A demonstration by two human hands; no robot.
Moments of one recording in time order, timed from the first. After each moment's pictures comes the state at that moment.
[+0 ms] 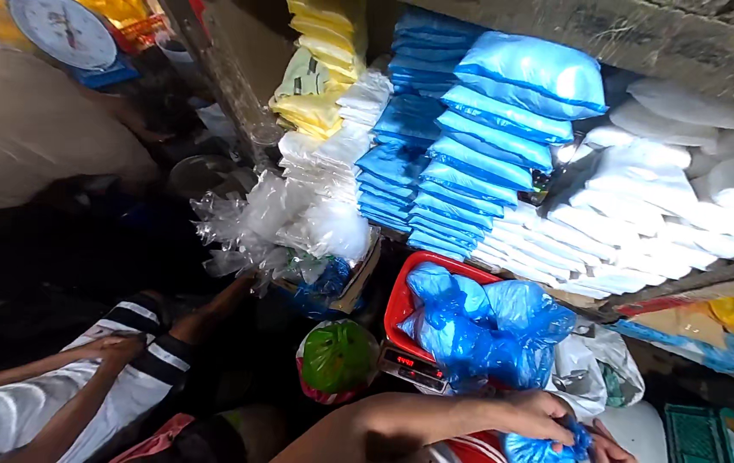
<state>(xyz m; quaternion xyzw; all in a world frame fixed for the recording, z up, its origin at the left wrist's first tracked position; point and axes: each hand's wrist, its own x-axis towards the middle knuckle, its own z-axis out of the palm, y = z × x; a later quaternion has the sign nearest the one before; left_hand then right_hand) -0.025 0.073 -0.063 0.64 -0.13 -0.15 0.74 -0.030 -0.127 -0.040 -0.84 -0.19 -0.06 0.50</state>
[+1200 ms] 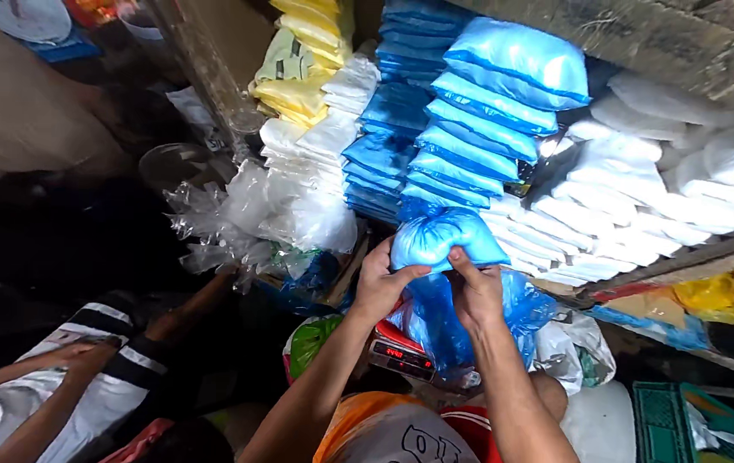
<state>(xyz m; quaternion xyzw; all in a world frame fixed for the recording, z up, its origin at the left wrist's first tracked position) -0.097 0.318 0.017 0.59 0.10 0.36 0.71 0.020 0.192 0.042 -0.48 -0.18 0.24 0.82</state>
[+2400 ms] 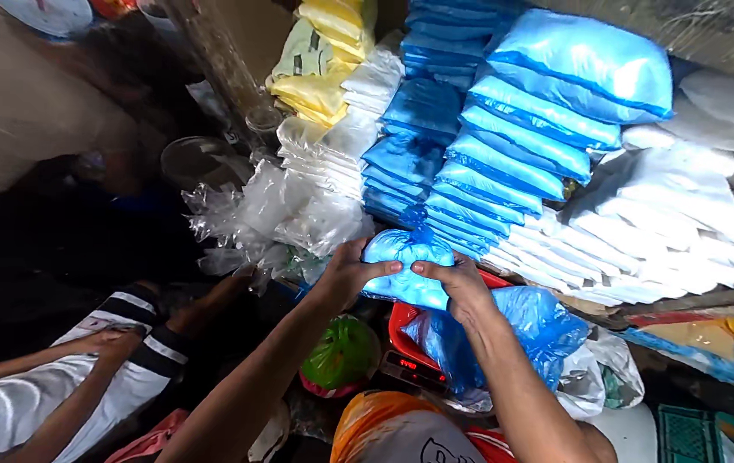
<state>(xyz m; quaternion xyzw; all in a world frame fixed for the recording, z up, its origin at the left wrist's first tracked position) -0.129 0.417 0.030 0.65 0.26 0.17 0.69 0.030 0.264 0.033 -0.62 -0.18 0.42 0.64</state>
